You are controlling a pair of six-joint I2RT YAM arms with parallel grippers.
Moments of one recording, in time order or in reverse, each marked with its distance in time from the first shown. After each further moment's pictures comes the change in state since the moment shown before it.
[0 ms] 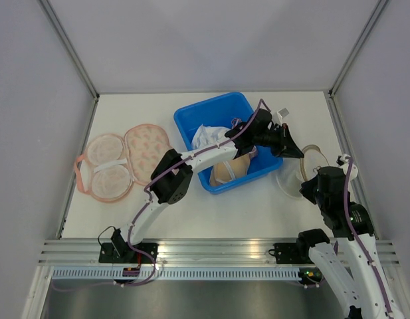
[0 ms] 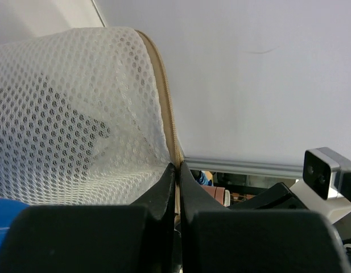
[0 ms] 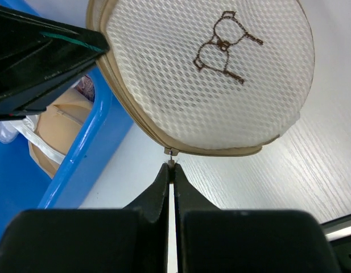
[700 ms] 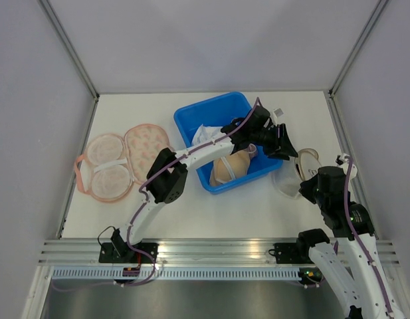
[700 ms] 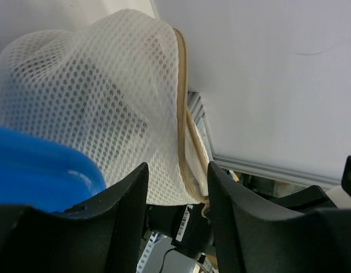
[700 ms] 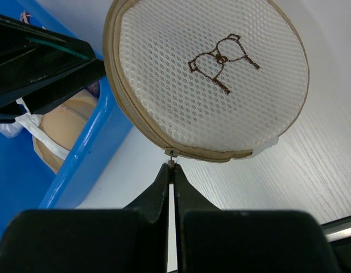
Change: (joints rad) left arm 0.026 -0.018 0.024 -0.213 -0.041 0.113; right arm 0.000 0.000 0.002 -0.009 -0.017 0.000
